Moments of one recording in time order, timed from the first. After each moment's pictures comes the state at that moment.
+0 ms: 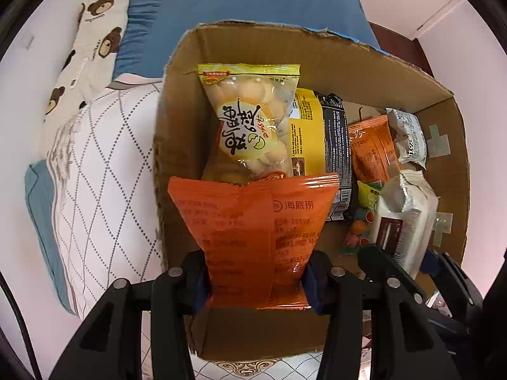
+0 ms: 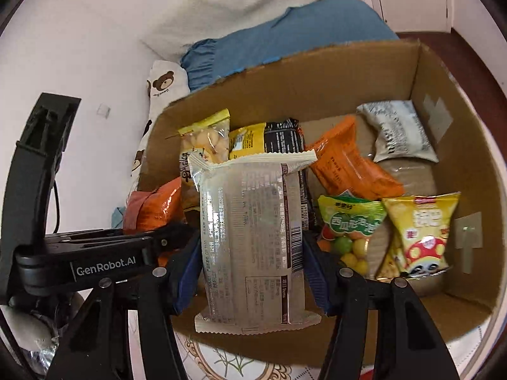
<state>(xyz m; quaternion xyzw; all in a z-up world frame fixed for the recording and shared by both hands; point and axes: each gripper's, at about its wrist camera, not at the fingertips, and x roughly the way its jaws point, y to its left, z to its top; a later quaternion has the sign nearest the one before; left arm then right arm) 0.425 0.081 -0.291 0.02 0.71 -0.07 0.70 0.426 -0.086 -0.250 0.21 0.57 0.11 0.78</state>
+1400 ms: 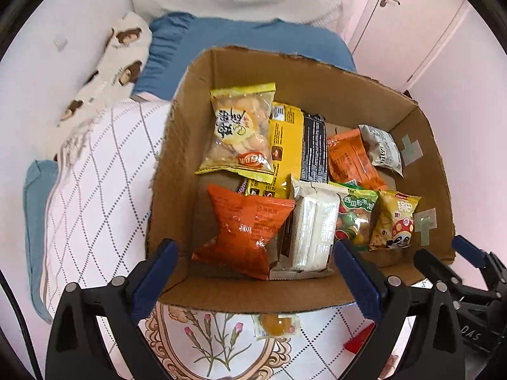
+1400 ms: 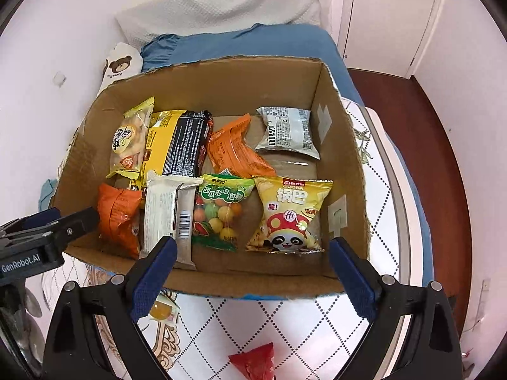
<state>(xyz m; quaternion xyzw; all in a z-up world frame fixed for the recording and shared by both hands) 0.337 0.082 -0.261 -0.02 0.58 -0.05 0.81 0.368 -0.147 -0.230 0.05 0.56 0.00 0.82</state>
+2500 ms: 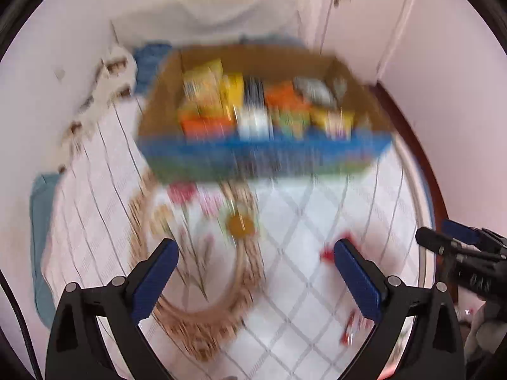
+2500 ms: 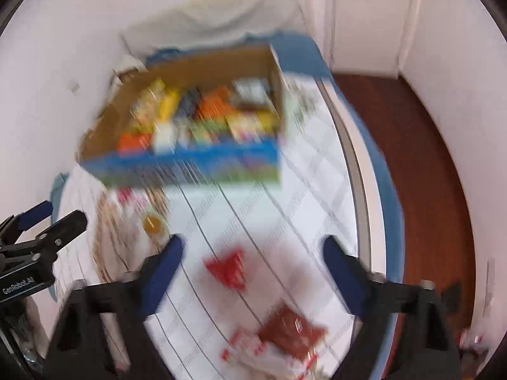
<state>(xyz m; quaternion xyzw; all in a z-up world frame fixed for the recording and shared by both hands) 0.164 0.037 -0.258 0.03 0.55 -0.10 0.83 0.196 -0.206 -0.211 0.08 0.56 0.00 0.83</state>
